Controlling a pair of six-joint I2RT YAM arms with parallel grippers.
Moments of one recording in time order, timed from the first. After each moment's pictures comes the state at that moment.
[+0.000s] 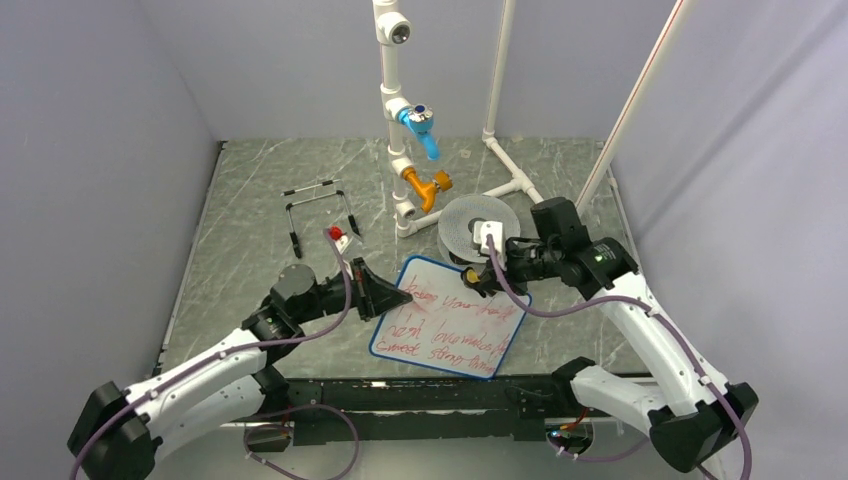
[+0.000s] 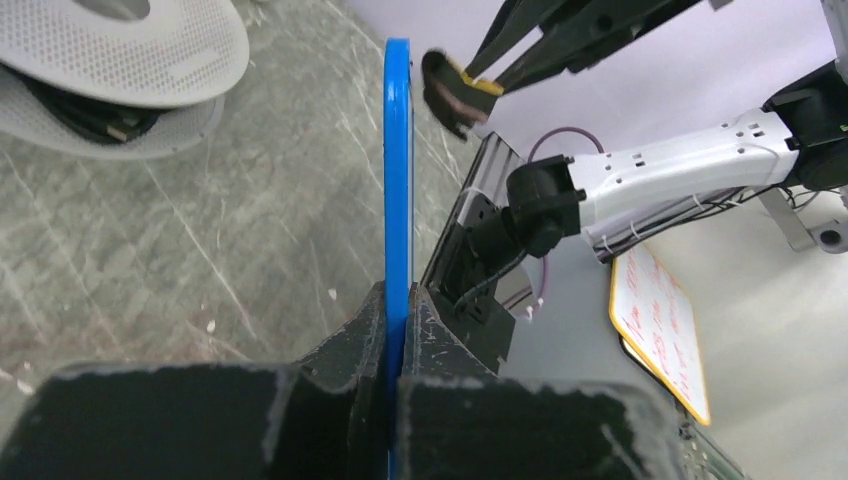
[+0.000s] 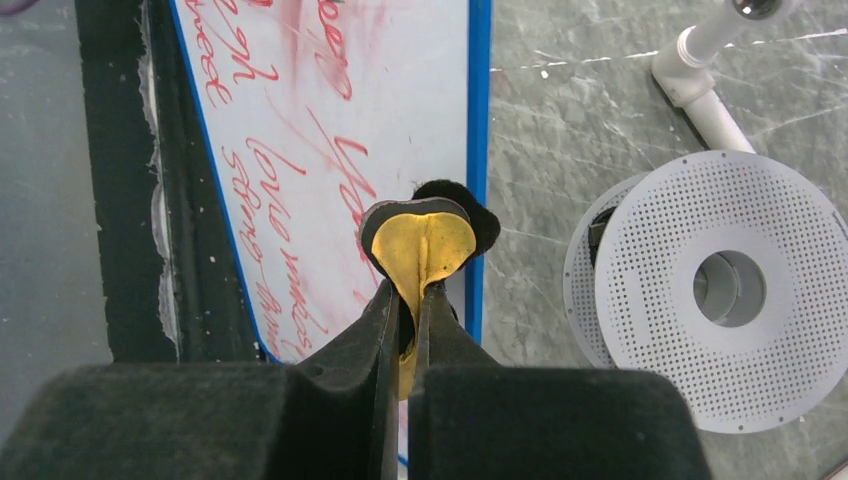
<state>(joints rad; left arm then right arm) -0.71 0.77 0.38 0.36 0.52 -0.66 0.44 1.00 1.07 -0.94 -0.73 -0.73</state>
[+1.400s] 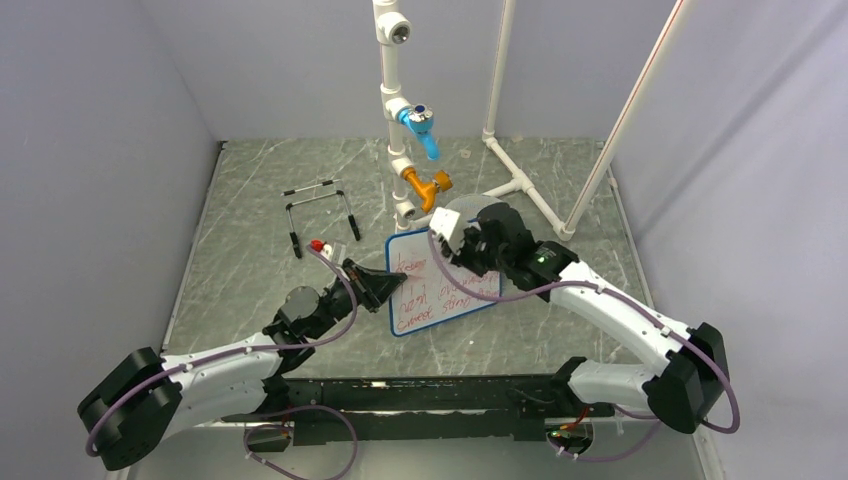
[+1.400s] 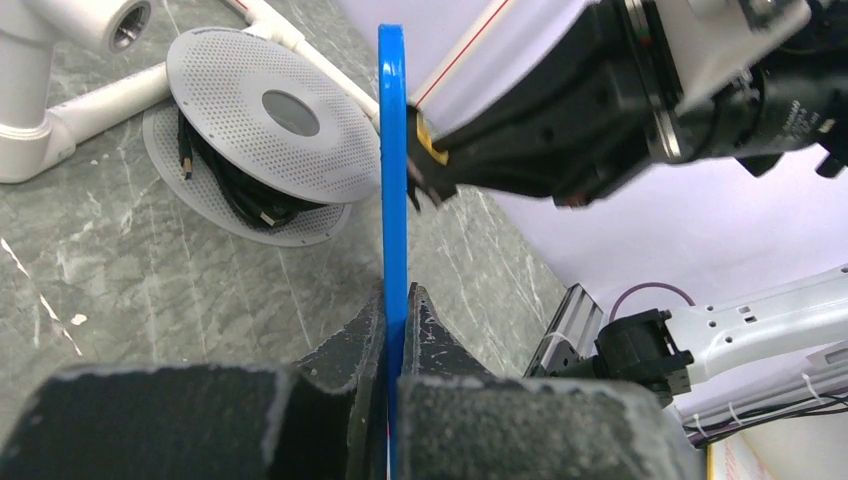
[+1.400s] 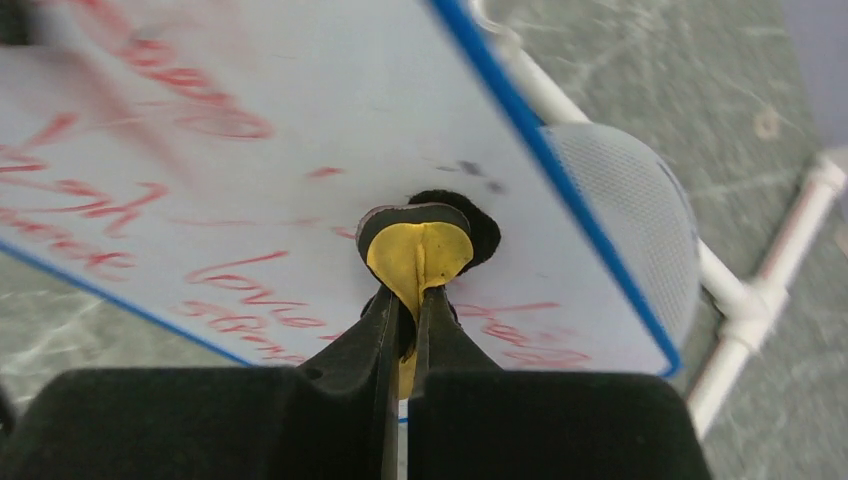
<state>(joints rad) -0.83 0.97 0.19 0.90 0.03 -0.69 0.75 1.18 0.95 -0.43 -0.13 -0.50</state>
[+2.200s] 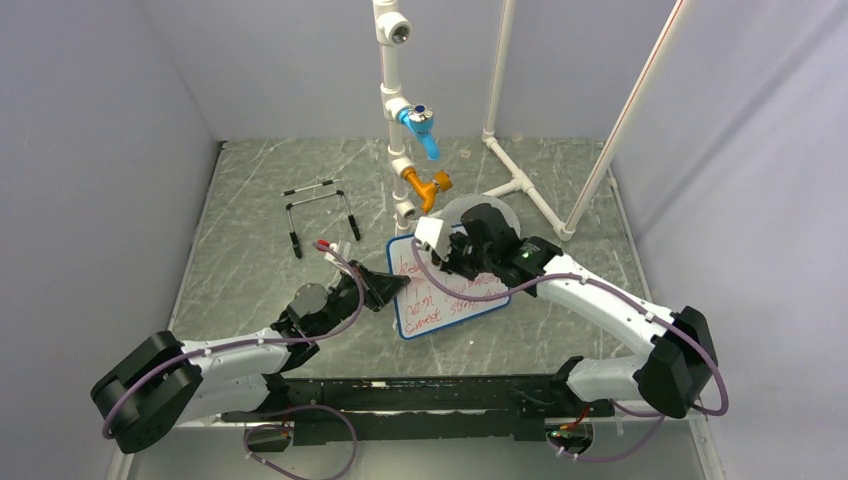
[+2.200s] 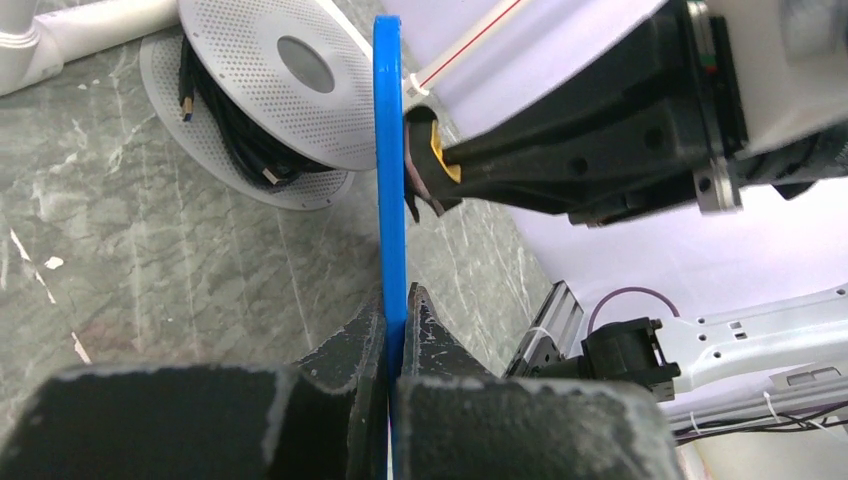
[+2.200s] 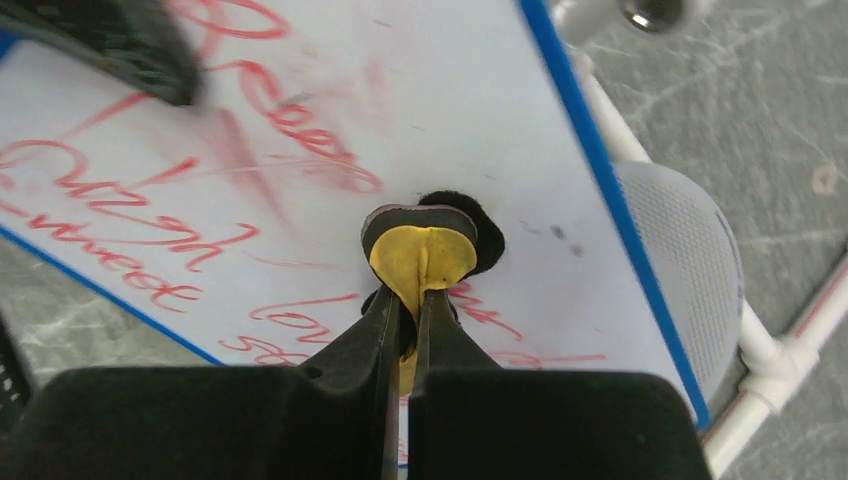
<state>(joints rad) -0.82 1.08 0.19 0.95 0.04 -0.81 0.75 1.26 0.99 -0.44 -0.16 -0.53</state>
